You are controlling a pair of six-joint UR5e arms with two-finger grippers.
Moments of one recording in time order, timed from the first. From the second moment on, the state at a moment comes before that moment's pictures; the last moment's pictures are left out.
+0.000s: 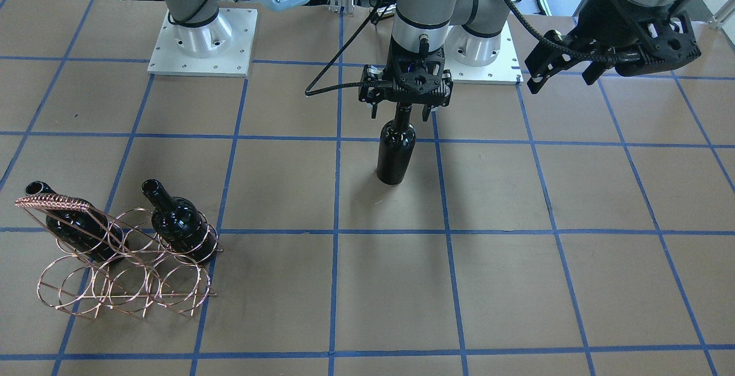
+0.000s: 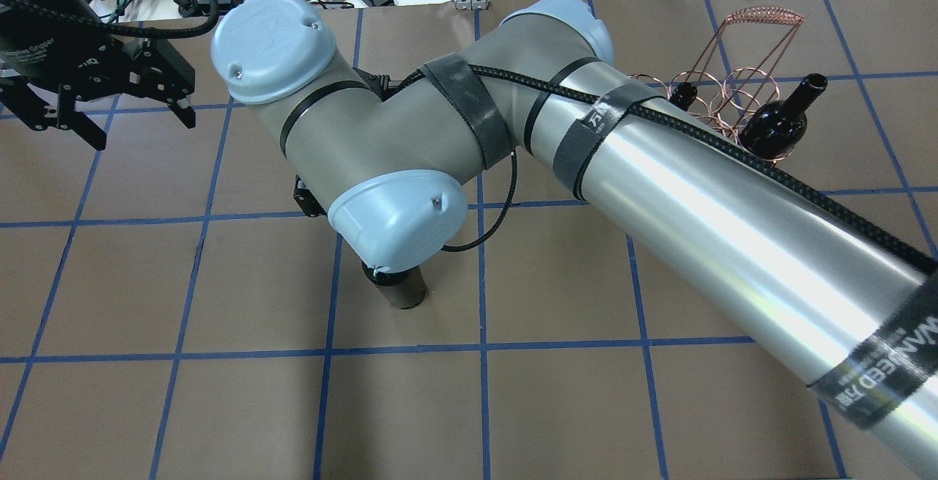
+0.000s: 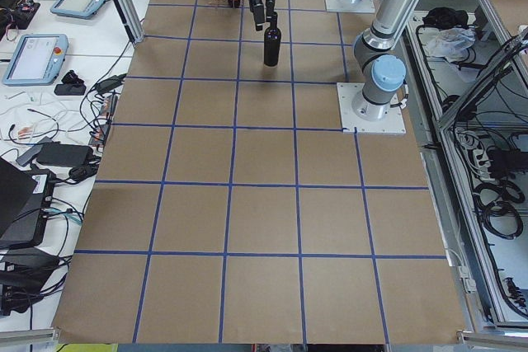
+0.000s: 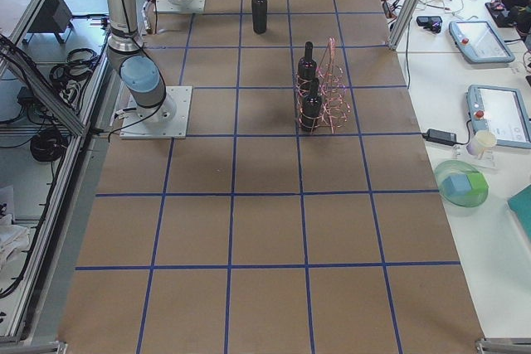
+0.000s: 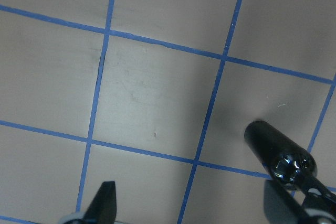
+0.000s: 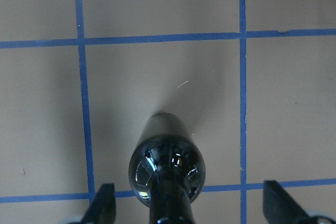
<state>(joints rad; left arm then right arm) -1.39 -1.52 -1.48 -1.77 1.56 -0.05 2.23 -1.24 1.42 -1.78 -1.62 0.69</state>
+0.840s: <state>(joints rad) -1.39 -1.52 -1.48 -1.77 1.56 -0.05 2.23 -1.22 1.45 -1.78 -1.56 0.69</state>
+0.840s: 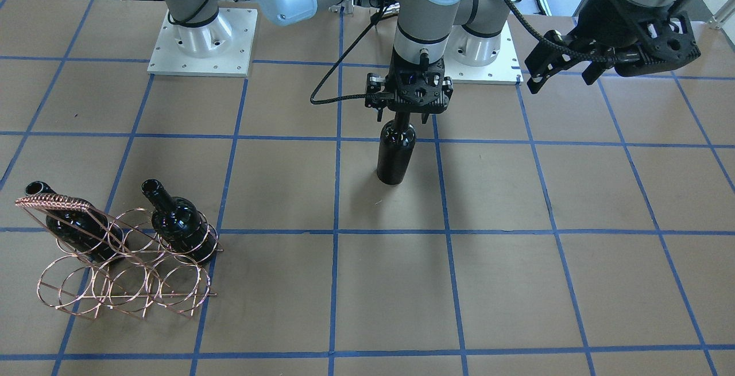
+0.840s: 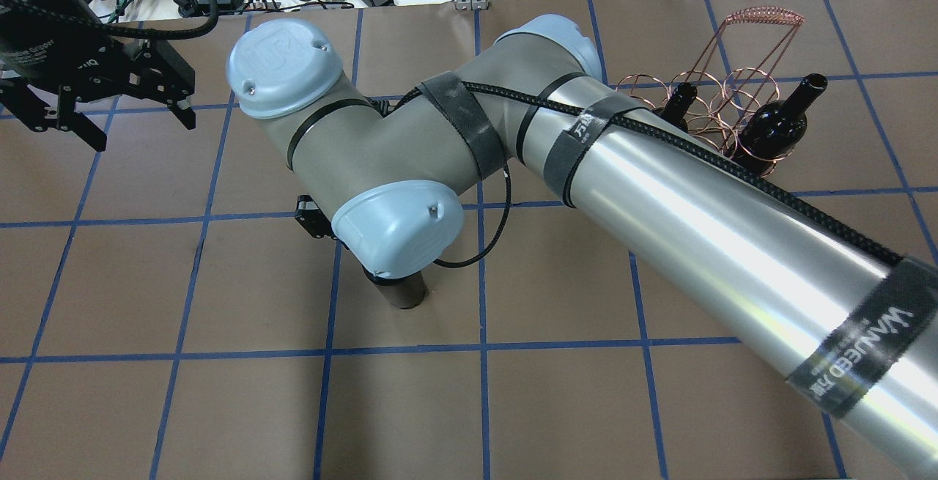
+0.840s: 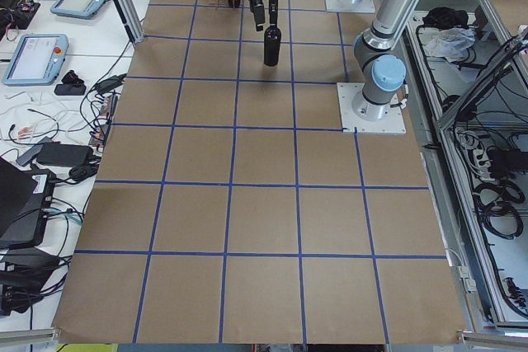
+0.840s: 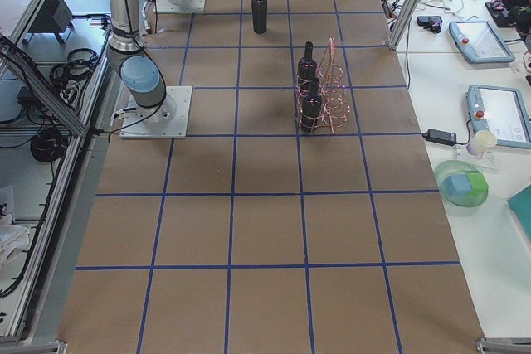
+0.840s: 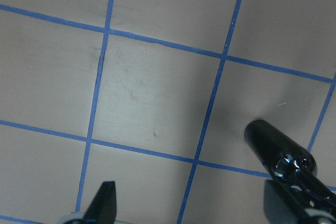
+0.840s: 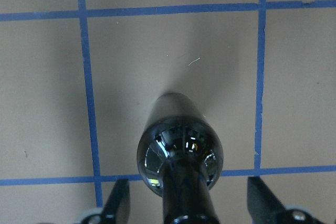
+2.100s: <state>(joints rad) -1.39 -1.53 -1.48 -1.77 1.56 -0.05 2.08 -1.37 1.43 -1.66 -1.56 0.56</state>
